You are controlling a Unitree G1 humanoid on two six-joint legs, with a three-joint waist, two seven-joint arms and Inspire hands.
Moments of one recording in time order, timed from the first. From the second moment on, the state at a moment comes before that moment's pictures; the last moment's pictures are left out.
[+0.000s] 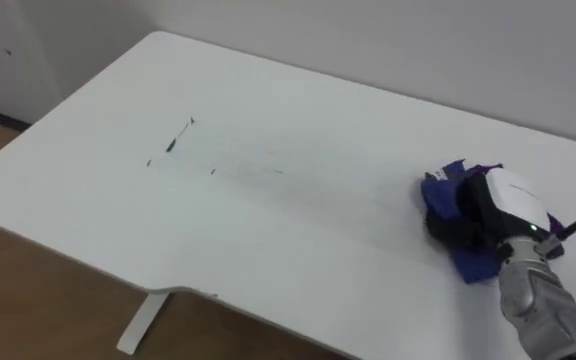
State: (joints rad) left arm 0.41 0.23 0.16 0.85 0.21 0.06 0.04; right arm -0.13 -0.42 0.10 0.63 -0.75 -0.06 -0.33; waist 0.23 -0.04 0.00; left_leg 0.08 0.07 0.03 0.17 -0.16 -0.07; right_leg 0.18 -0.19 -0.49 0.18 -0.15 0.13
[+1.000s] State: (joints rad) left arm 0.34 0.19 0.20 0.90 0.07 0.01 0.08; right arm -0.03 -0.38 -0.17 0.22 -0.58 -0.06 -0.32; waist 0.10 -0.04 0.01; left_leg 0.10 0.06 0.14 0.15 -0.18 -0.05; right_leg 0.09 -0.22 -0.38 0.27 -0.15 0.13
